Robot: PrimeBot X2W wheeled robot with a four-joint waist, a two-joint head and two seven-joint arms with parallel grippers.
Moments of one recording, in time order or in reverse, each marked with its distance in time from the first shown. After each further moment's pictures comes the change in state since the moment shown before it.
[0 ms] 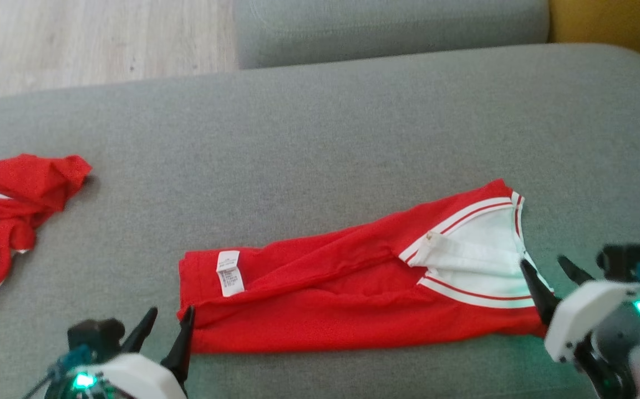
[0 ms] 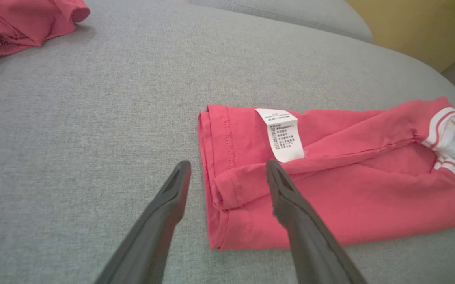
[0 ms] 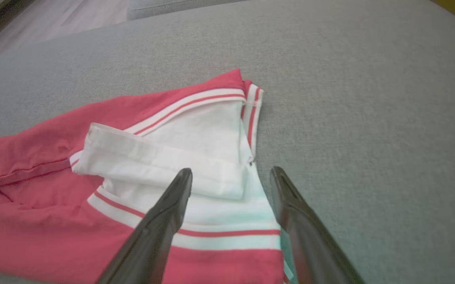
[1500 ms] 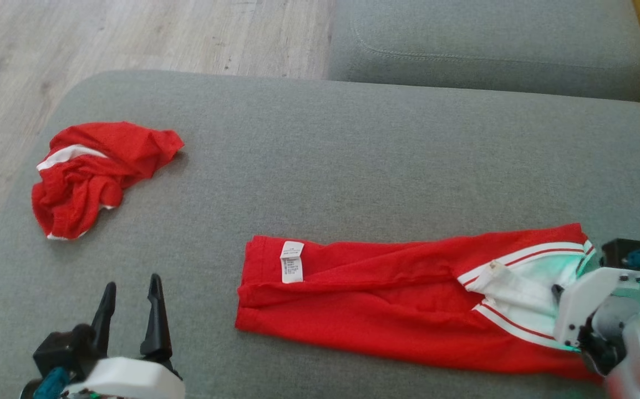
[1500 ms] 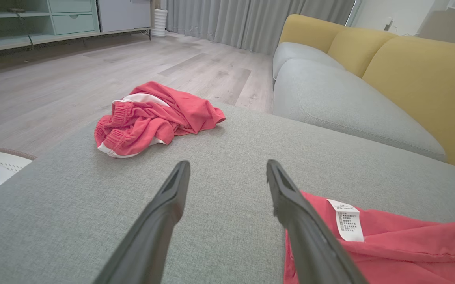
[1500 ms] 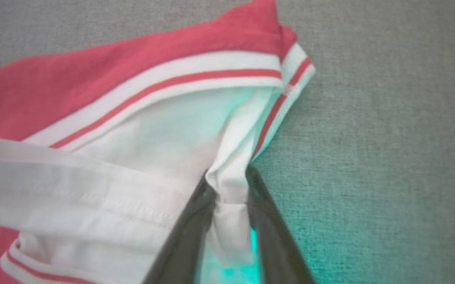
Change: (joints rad) left arm 0.070 -0.044 0.083 -0.144 0.088 0.209 -0.211; right arm -0.249 0.039 -0.152 0.543 -0.177 0.000 0.078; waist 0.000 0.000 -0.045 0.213
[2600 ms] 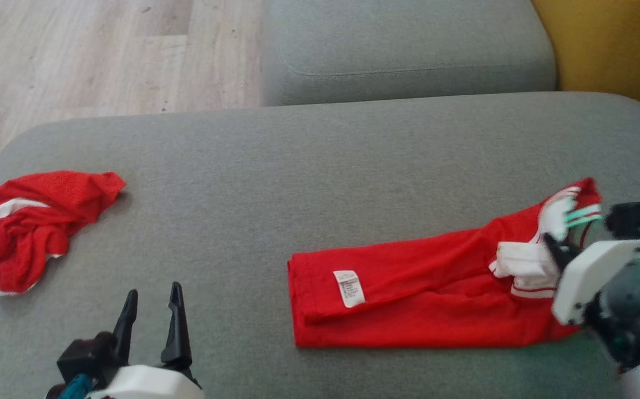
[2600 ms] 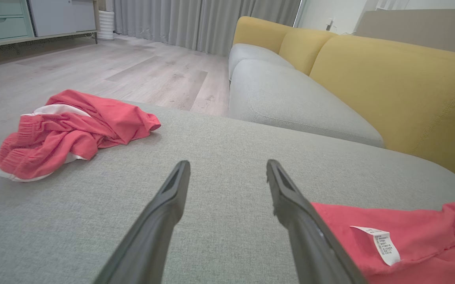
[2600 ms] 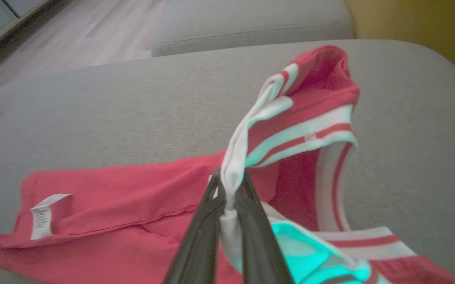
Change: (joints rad) left arm 0.000 -0.042 -0.040 0.027 0.009 -0.007 -0.020; right arm 0.133 -0.070 0.118 -0.511 0.214 0.000 0.093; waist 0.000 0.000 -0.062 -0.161
